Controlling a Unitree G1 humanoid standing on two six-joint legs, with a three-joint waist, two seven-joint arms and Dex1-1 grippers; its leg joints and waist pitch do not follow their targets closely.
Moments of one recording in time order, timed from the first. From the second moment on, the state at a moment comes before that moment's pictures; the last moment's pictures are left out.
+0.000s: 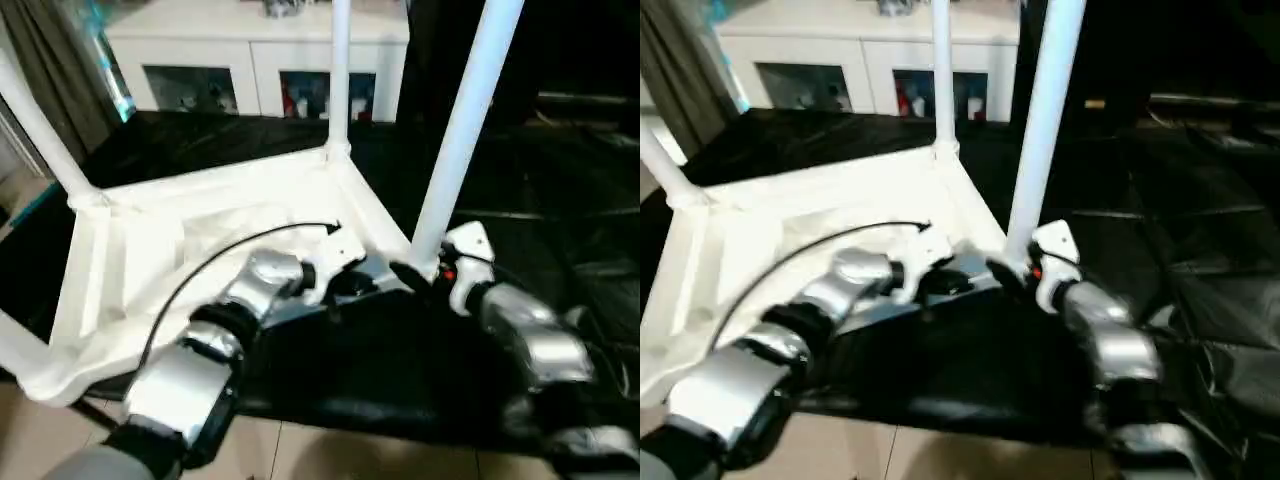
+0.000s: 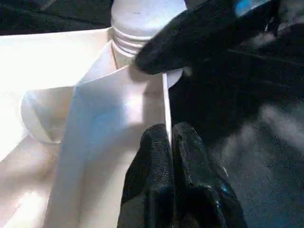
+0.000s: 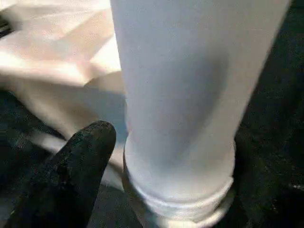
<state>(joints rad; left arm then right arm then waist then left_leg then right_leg) -0.89 0.06 -0.20 1.22 0.15 -0.21 -1.02 -0.39 -0.35 0.02 0.47 0.16 0.18 0.75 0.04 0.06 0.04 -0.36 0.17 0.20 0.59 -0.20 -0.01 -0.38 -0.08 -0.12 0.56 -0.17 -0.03</state>
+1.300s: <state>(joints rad) -0.89 0.02 -0.19 1.21 0.15 -0.14 -0.84 -0.46 -0.19 -0.03 0.55 0.15 0.23 0.40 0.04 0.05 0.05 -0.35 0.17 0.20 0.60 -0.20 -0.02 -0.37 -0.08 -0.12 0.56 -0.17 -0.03</state>
